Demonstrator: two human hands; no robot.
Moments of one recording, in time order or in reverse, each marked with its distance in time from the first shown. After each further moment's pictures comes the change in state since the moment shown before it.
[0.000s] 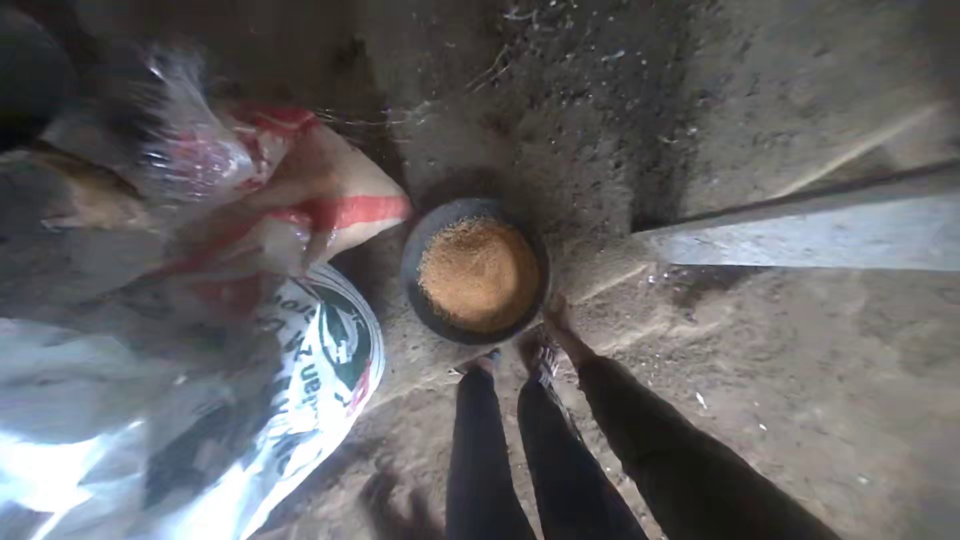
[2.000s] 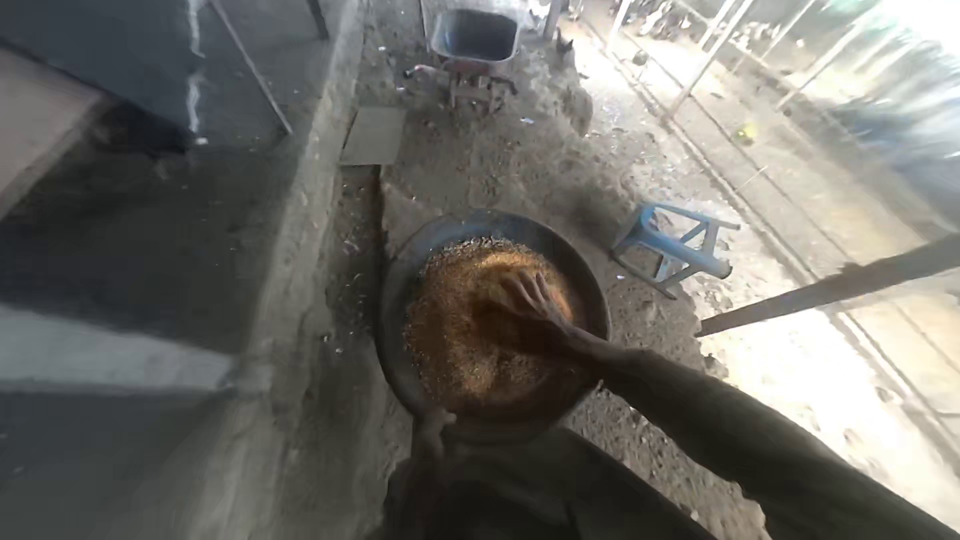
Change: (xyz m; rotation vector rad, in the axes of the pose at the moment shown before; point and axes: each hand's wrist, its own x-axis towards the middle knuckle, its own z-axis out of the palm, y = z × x) left_hand -0.742 0.026 0.223 -0.267 -1.529 0.188; right_hand -0.498 0.718 -0.512 -0.314 0.783 -0.260
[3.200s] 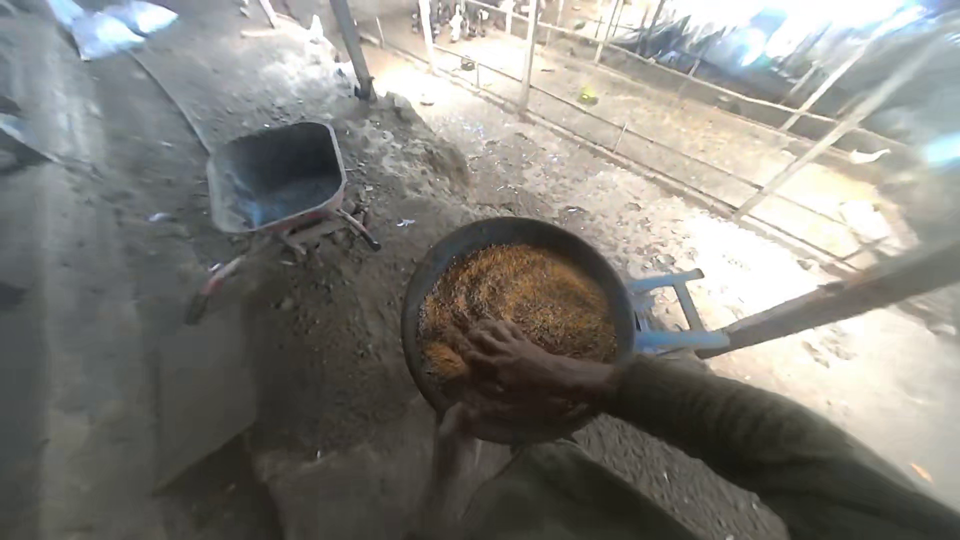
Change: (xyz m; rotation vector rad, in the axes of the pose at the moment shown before) left_hand 0.658 0.178 0.708 0.046 -0.607 -0.197; right_hand 0.464 0.638 -0.283 0.188 0.110 0.242
